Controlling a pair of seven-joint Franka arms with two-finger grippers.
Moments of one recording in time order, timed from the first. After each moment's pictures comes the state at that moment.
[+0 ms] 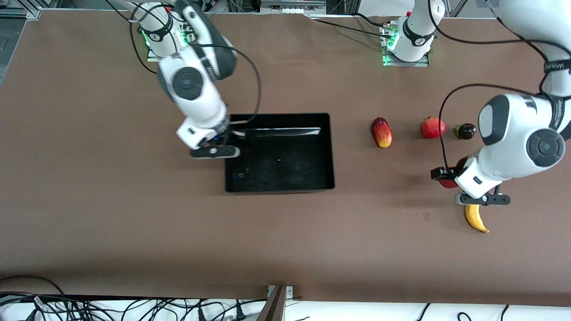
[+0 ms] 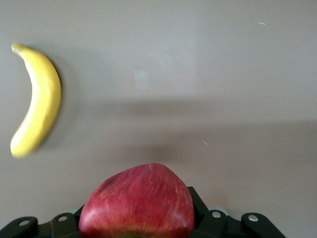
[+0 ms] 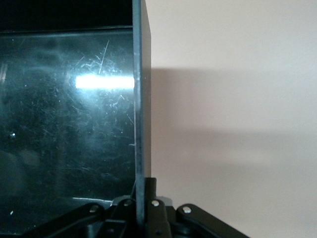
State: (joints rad) left arm -0.07 0.37 -0.01 -1.64 -0.01 1.90 -0.11; right arm 0.55 0.41 0.07 -1.73 0.00 2.17 0.62
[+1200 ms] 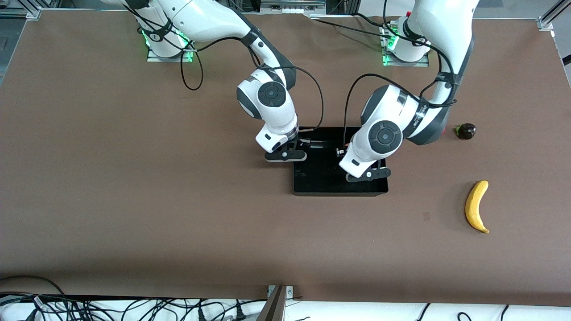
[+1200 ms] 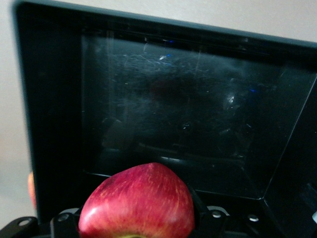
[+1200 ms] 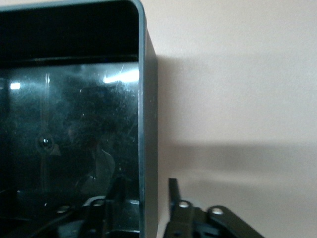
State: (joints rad) left arm -0.41 0.54 -0.07 -1.61 -0.09 1.92 -0.61; right arm 0.75 0.76 0.05 -1.46 0.00 2.41 0.79
